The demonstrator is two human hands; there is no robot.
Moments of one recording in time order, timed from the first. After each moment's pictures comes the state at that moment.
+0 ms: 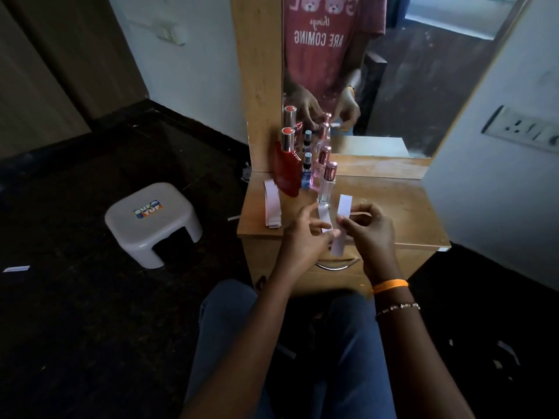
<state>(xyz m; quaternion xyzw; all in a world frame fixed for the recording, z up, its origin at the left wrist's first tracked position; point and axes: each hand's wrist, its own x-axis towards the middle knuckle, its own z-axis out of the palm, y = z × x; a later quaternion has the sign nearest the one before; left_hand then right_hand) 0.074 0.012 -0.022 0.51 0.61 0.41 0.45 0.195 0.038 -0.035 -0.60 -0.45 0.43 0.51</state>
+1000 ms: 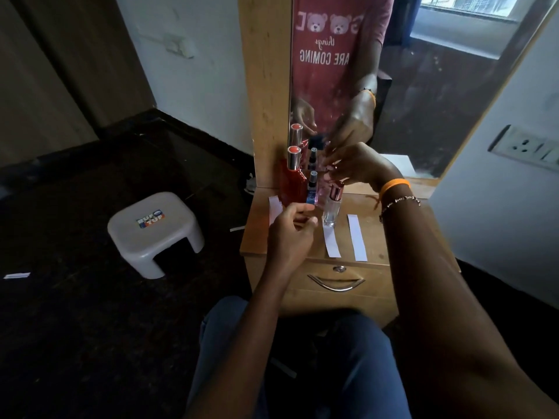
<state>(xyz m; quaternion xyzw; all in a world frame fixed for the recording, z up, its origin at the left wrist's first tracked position) 0.051 0.035 -0.001 0.50 0.64 0.47 0.35 0.177 0.166 0.069 -0.57 -0.70 0.39 0.20</state>
